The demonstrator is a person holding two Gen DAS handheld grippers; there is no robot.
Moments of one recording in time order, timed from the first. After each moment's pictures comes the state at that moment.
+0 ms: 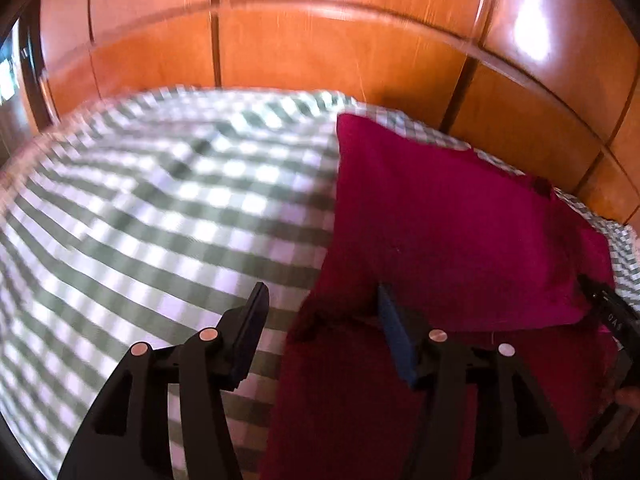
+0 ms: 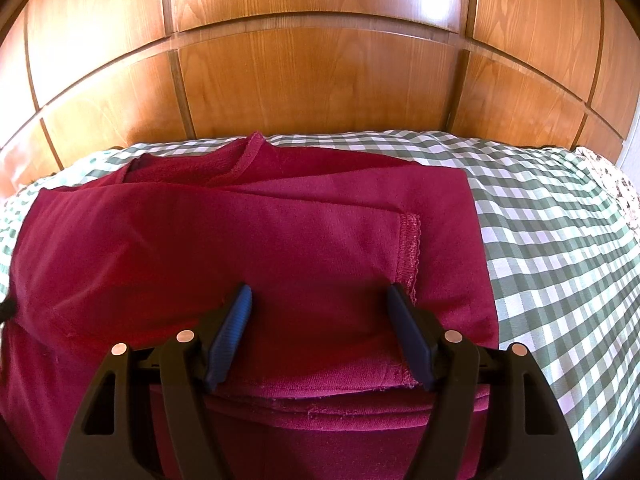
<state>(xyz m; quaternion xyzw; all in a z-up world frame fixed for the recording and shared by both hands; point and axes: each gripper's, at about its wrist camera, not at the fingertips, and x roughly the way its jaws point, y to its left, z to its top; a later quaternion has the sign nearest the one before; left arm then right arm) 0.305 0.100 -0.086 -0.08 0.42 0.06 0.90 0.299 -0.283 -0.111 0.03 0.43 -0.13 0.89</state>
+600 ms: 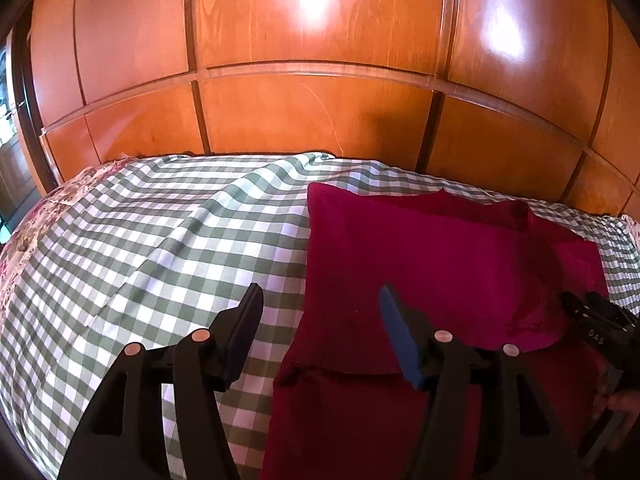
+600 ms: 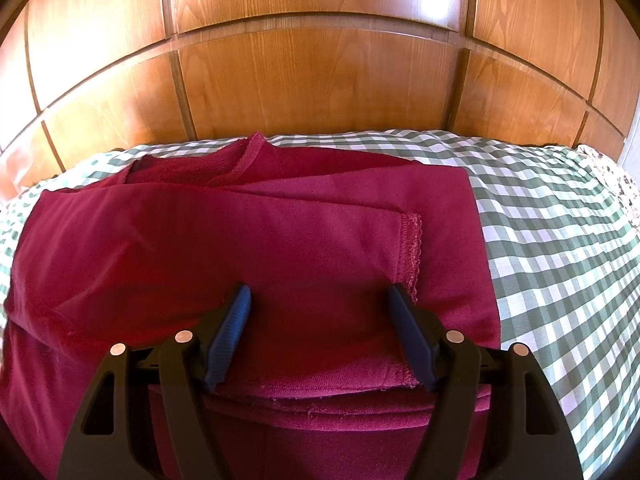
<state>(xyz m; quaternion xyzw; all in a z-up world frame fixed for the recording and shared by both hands) 0.314 0.081 -0.047 -0.04 0.38 0.05 0.92 0.299 -0.283 -0.111 0.04 0.43 -0.13 0.89</state>
